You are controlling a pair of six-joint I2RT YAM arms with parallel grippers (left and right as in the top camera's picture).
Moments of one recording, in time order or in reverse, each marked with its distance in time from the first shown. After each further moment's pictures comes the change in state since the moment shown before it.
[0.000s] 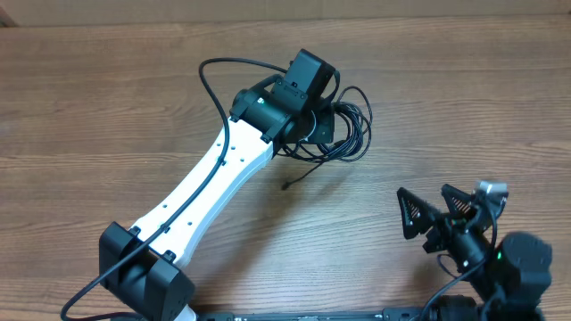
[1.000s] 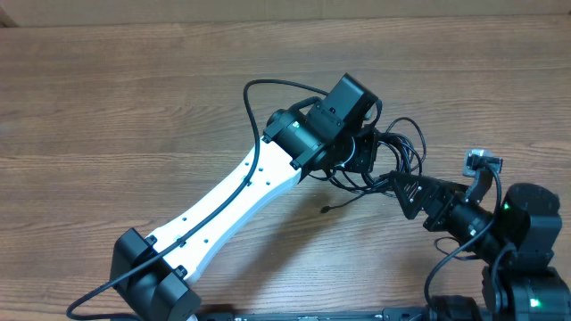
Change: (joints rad) left arm -0.164 0.000 0.000 0.050 0.191 -0.038; right arm 0.000 0.290 0.190 -0.054 -0.197 0.160
